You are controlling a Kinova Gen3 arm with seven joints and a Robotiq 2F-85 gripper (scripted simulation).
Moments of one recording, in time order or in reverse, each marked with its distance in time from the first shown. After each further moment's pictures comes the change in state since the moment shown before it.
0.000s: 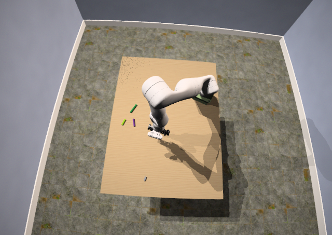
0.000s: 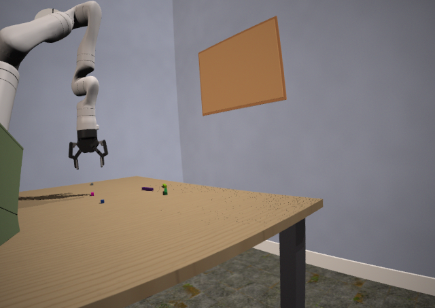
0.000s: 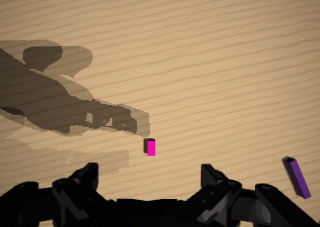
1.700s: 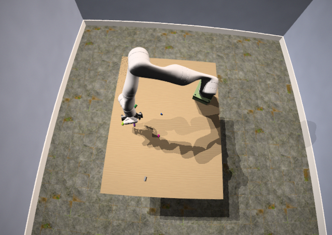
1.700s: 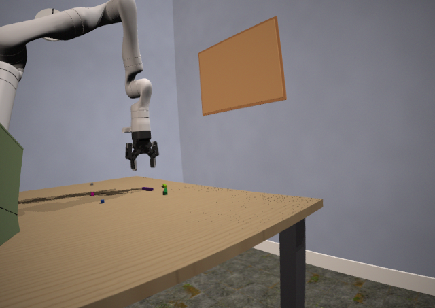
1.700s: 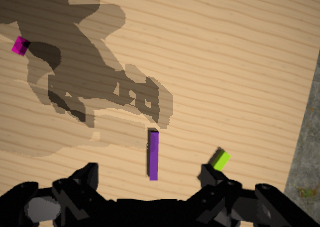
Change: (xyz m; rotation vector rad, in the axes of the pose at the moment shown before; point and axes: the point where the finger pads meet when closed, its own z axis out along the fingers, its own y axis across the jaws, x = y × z) arm -0.040 0.205 0.020 -0.001 -0.001 -0.467
